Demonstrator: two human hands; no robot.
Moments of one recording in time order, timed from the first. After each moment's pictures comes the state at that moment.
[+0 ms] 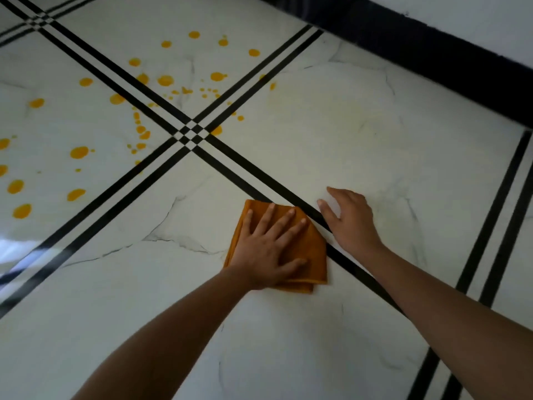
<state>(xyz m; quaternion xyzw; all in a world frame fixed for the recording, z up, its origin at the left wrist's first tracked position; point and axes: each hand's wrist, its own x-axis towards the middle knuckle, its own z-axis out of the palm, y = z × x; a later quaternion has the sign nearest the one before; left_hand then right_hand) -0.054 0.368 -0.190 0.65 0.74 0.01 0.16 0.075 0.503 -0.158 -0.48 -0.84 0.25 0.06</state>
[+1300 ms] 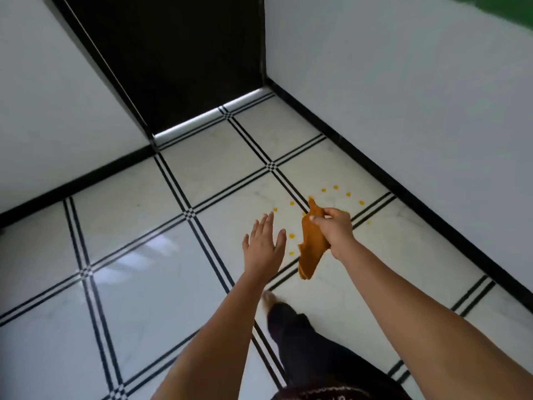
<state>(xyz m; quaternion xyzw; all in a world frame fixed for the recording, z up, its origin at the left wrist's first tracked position) -0.290 0.054 0.555 0.25 0.90 0.28 0.22 -0.235 0.192 0.595 -0.55 -0.59 0.59 0.07</state>
